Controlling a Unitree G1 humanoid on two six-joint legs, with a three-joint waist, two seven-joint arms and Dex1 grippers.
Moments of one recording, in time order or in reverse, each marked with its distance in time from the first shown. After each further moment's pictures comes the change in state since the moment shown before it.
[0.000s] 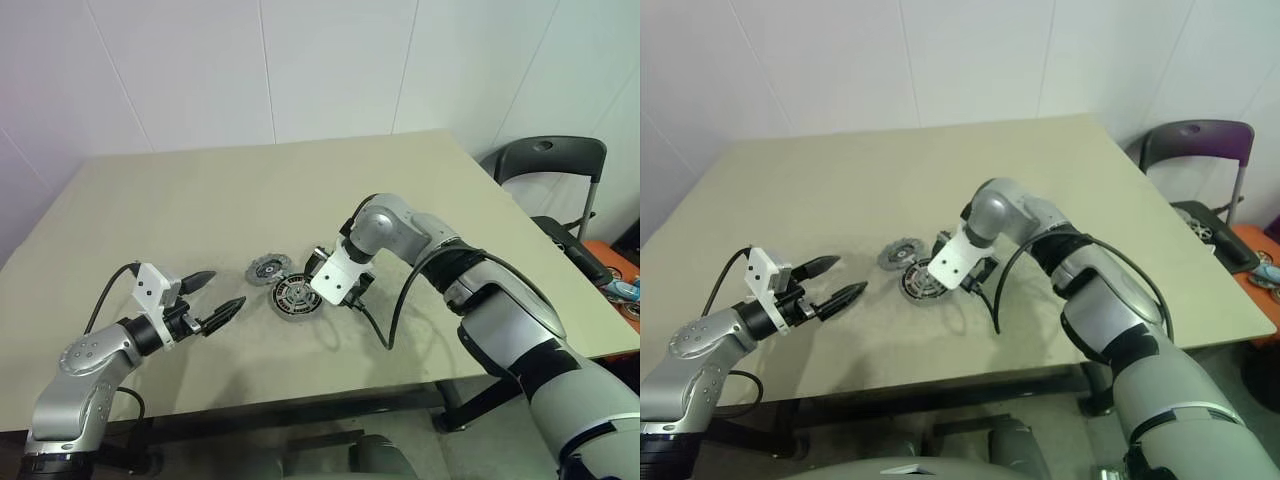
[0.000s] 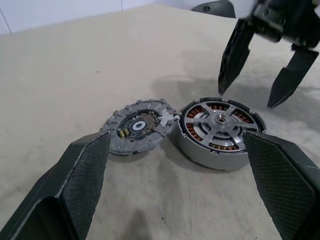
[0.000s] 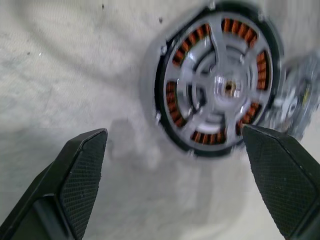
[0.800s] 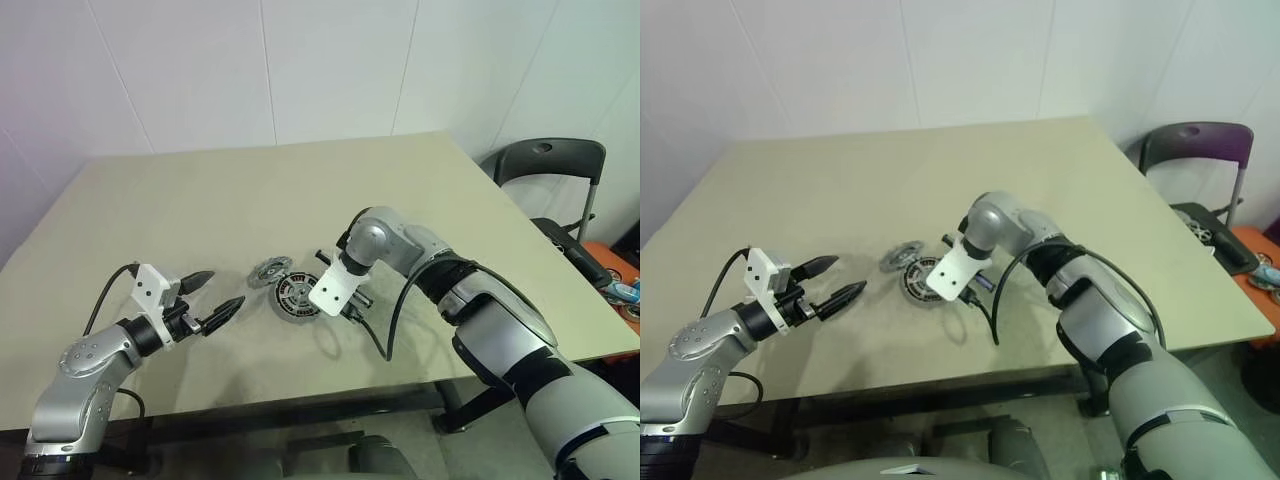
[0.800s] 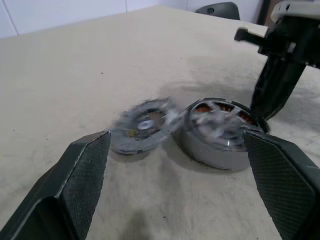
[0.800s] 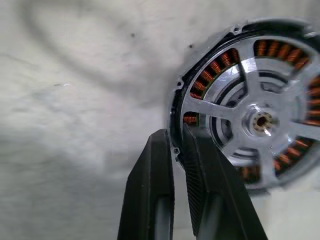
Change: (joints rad) left arm 0.005 -0.002 0.001 -0.005 -0.001 -0.003 0.014; right arm 0.078 0.019 -0.027 -0.071 0.003 0.123 0.076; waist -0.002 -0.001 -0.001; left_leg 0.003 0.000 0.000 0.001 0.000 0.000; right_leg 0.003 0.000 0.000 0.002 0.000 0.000
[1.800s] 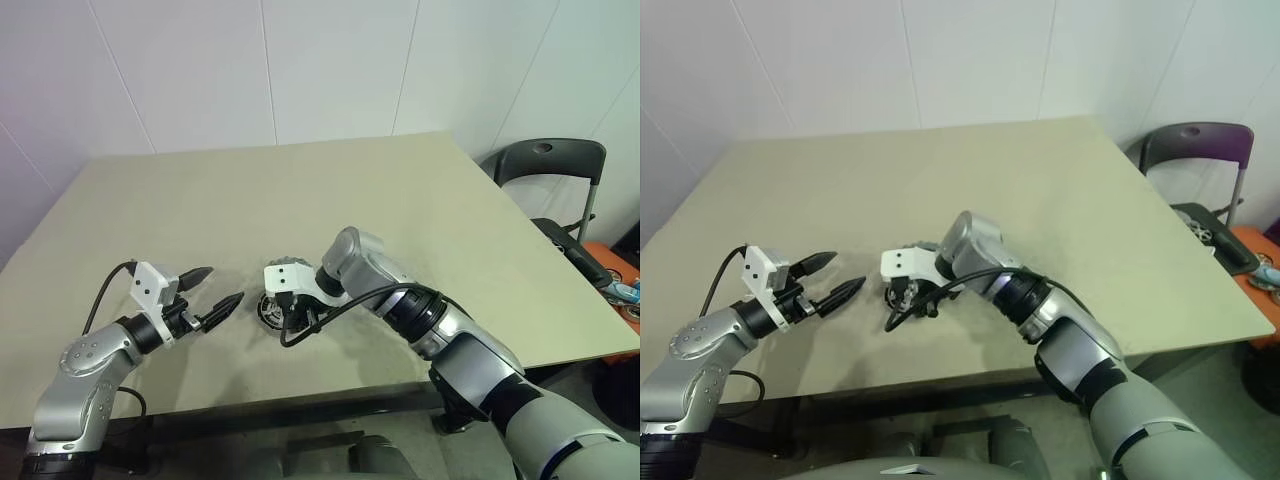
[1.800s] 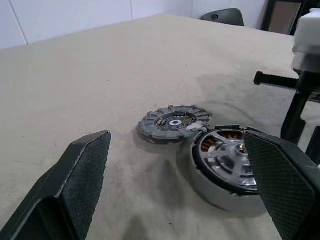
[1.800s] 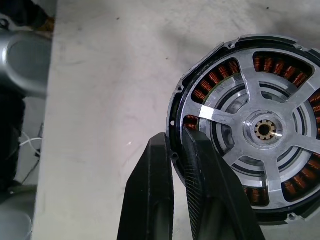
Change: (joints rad) left arm -0.006 -0.006 0.001 0.009 0.001 -0.027 0.015; right arm 0.136 0.147 -0.024 -0.452 0.107 1.250 0.050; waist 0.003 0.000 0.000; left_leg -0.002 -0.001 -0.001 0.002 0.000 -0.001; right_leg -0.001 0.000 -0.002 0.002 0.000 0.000
